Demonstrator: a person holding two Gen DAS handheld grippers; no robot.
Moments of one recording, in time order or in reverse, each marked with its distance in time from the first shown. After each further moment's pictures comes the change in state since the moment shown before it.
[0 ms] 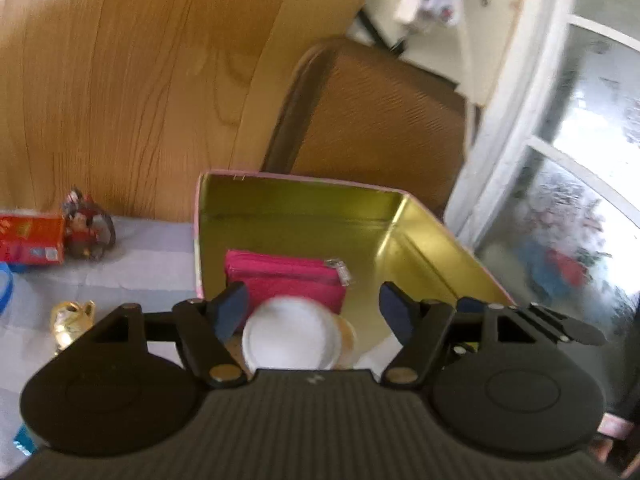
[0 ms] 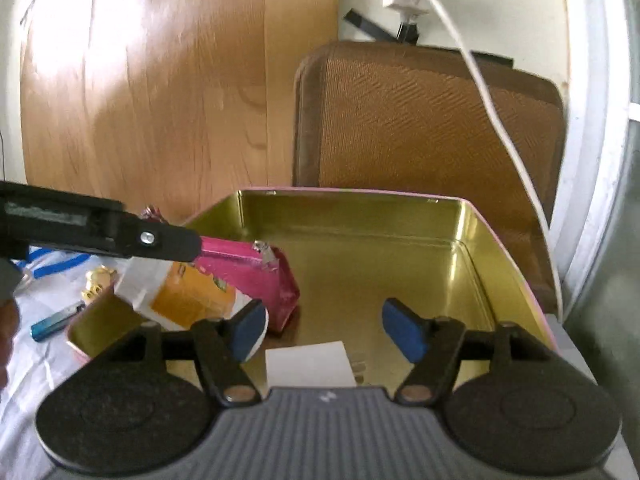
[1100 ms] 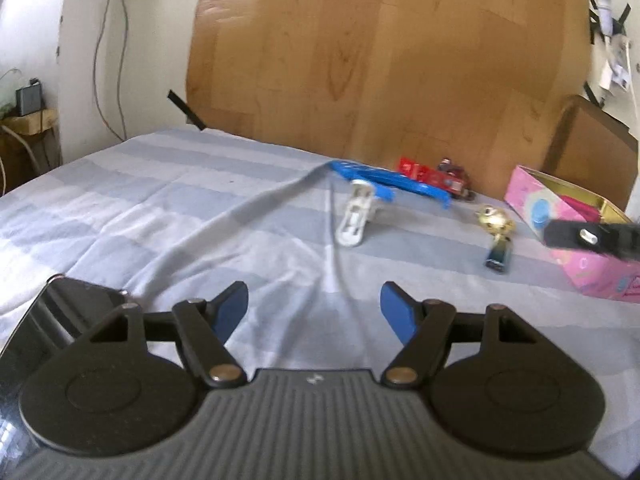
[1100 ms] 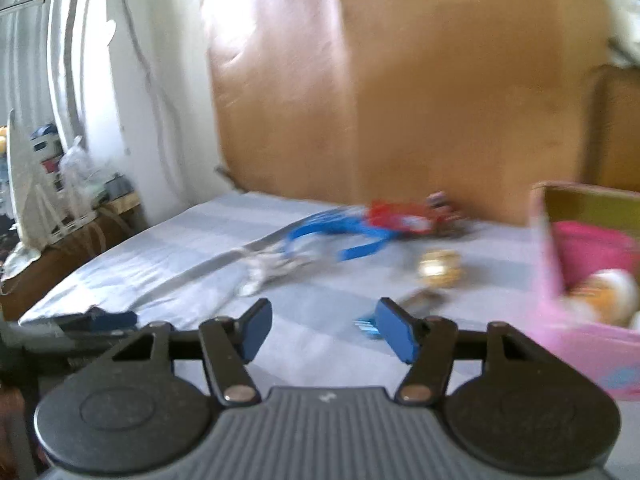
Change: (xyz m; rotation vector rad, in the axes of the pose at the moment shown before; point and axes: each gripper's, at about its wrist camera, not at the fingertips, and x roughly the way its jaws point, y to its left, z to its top) left arm -0.216 0.202 -0.134 -0.137 -0.109 0.539; right arm -0.035 0.250 -0.001 -0.057 0.060 0.445
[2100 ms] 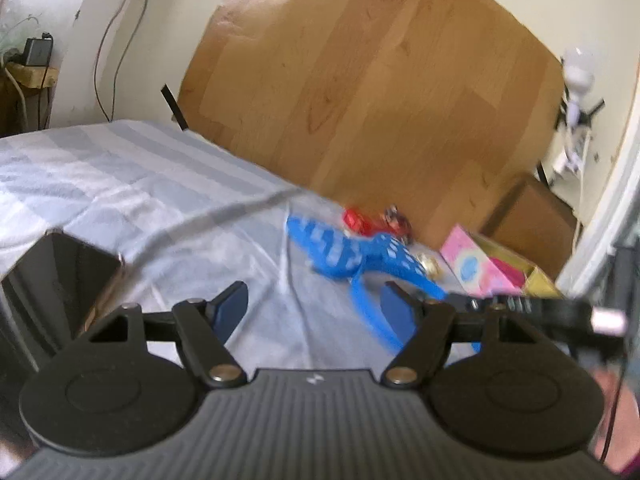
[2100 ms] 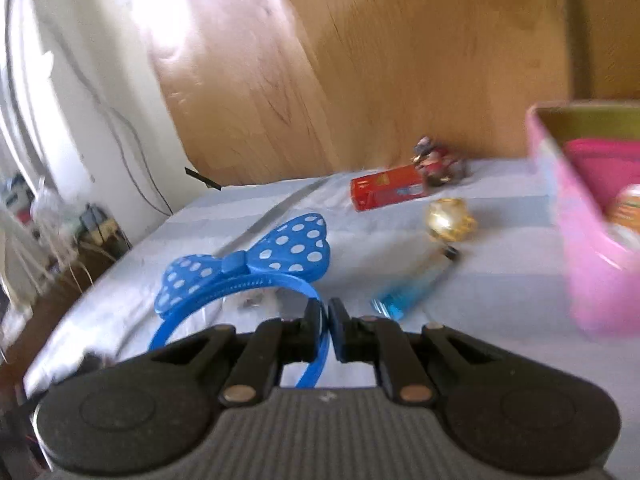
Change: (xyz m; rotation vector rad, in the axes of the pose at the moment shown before) left arm -0.058 0.017 -0.015 -0.199 -0.067 -0.199; right arm 0.016 -0.009 -0.014 0.208 0.044 -0.062
